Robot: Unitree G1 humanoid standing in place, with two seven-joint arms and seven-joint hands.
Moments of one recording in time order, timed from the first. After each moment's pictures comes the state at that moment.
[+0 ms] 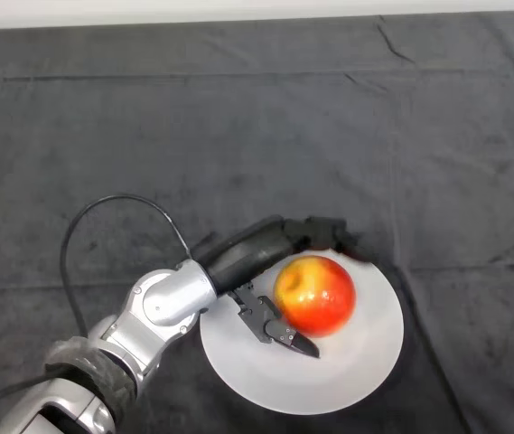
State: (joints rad) left arm -0.70 0.18 -0.57 1.03 0.00 -0.75 -0.31; right arm -0.83 -0.50 -1.84 1.31 1.66 0.65 0.51
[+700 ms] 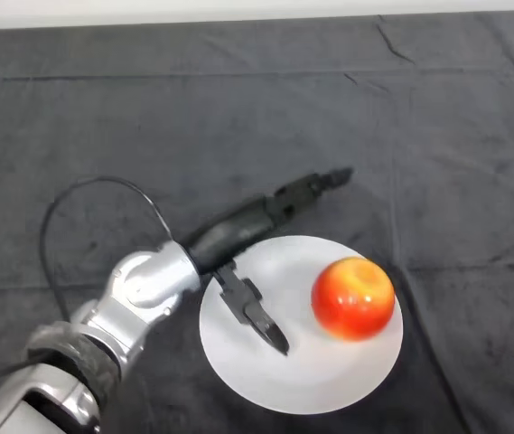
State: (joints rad) left arm -0.73 0.37 -0.37 1.03 -0.12 -0.85 -0.27; right arm -0.83 -0.50 -1.84 1.31 1.66 0.65 0.51
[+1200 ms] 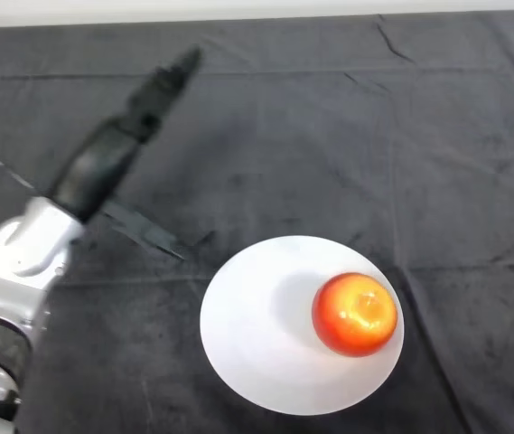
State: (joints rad) left arm -0.73 0.50 -0.14 1.08 -0.22 -0.94 -0.11; right arm -0.83 -0.50 -1.84 1.31 1.66 0.65 0.51
